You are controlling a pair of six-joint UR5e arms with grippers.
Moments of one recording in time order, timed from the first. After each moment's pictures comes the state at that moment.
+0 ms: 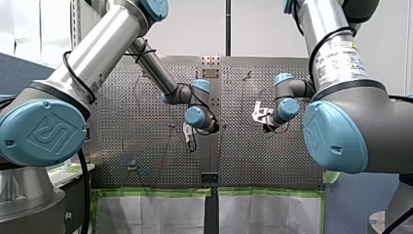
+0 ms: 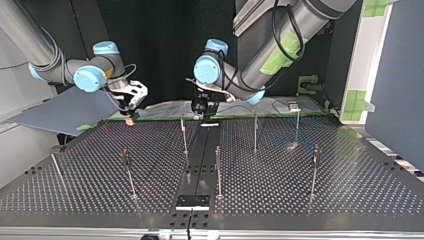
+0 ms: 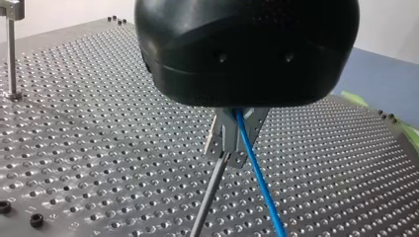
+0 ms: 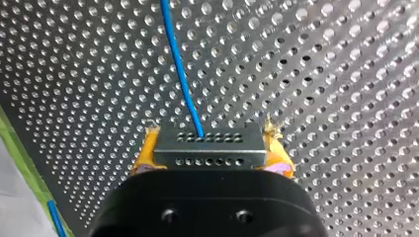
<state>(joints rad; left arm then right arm) -0.54 -2.17 -1.59 -2.69 -1.77 -1.89 1.85 -1.05 1.66 -0.31 1.43 1.78</state>
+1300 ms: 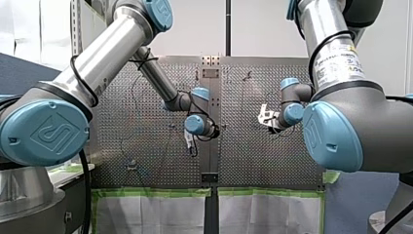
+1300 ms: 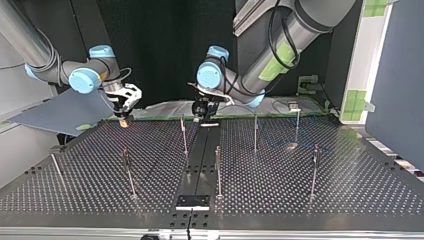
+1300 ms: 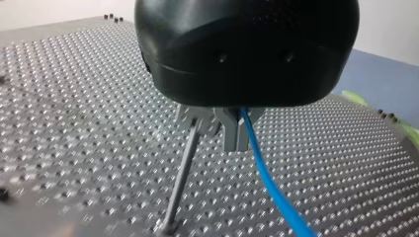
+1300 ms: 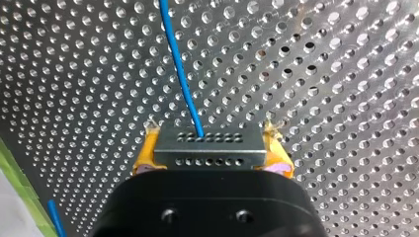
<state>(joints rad) -0.51 -2.24 -1.56 -2.64 -1.72 -1.90 1.80 -1.02 1.65 -0.37 1.40 1.77</state>
